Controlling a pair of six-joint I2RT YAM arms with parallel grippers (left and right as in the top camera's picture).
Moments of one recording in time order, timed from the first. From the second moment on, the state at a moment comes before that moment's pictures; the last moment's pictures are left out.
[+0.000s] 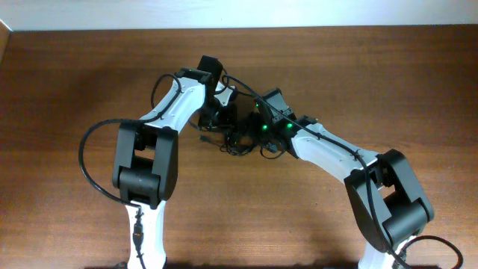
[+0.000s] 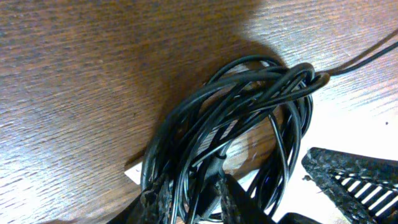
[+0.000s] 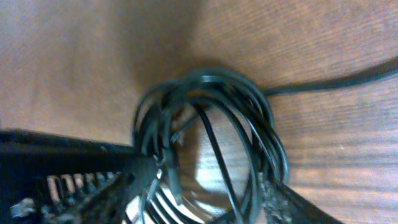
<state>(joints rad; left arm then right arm) -0.28 2.22 1.69 -0.98 0.41 -0.10 0.54 1.93 1.20 -0.26 -0.16 0.99</state>
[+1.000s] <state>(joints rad) -0.28 2.22 1.69 -0.99 0.35 -0.11 0.52 1.97 1.21 -0.43 -0.46 0.97</state>
